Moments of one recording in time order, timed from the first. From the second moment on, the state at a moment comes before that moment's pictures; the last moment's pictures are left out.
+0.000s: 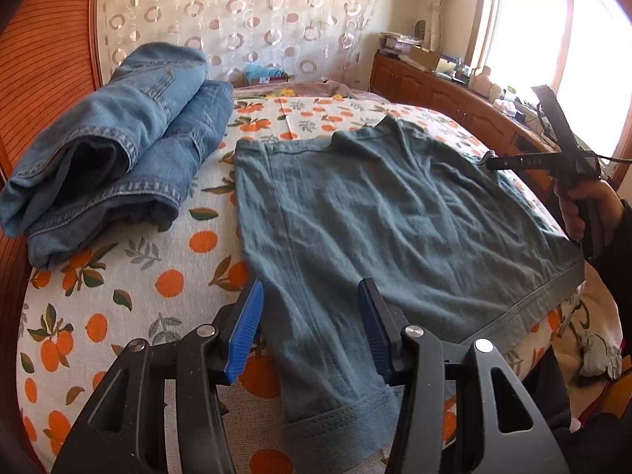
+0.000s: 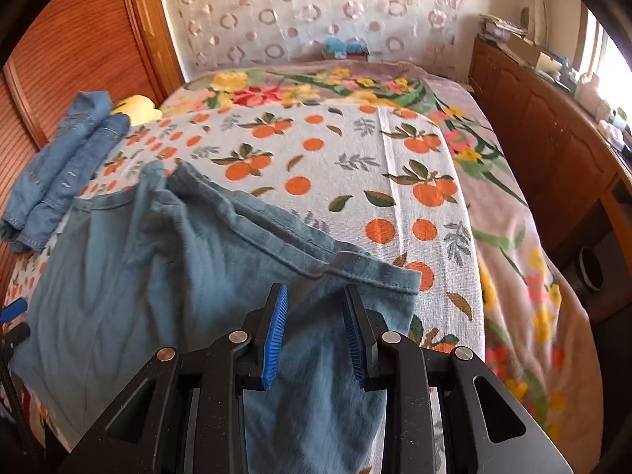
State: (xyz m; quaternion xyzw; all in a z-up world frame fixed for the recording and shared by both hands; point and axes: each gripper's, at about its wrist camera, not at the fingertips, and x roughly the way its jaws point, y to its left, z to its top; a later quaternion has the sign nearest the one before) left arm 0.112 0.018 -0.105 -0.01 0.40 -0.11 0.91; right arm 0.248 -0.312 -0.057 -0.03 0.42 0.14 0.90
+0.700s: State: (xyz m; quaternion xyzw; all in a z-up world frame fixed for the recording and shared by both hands) left arm 0.093 0.027 -0.107 -0.02 0.40 -0.11 0.91; right arm 0.202 -0.333 -0.040 -0.03 0.36 0.12 0.92
